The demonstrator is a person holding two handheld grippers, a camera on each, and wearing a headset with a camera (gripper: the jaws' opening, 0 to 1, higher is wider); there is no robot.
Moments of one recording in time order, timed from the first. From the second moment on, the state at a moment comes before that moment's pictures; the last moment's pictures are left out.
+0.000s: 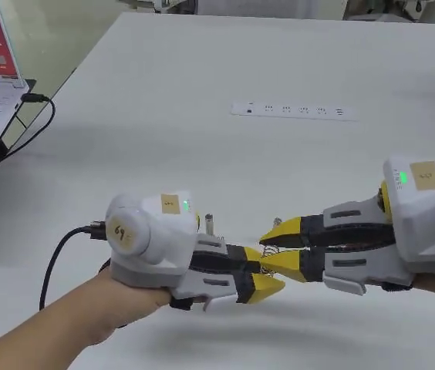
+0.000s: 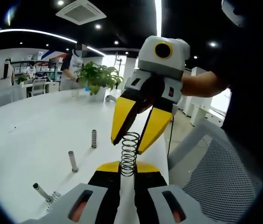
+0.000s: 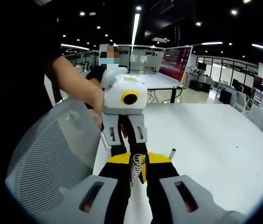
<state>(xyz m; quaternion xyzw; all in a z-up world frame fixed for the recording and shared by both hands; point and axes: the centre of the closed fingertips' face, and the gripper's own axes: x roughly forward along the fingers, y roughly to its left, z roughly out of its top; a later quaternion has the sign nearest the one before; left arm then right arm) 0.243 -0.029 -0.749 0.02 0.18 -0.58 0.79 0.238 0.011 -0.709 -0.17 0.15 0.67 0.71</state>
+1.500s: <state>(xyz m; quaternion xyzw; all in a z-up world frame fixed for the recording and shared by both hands) 0.256 0.001 -0.751 0.04 0.19 -0.54 0.82 0.247 0.011 -0.701 -0.16 0.14 0.64 0.74</state>
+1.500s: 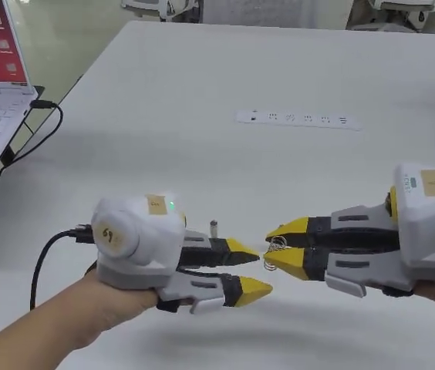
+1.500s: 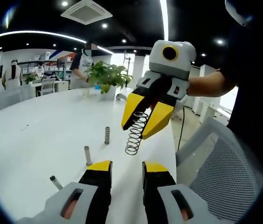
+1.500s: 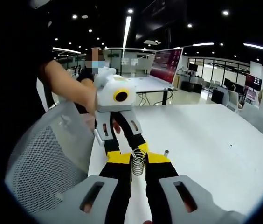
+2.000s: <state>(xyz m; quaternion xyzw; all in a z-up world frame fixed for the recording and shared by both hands) 0.263 0.052 -0.760 0.04 0.20 -0.48 0.85 0.257 0.002 -0.710 -0.17 0.14 0.62 0.75</state>
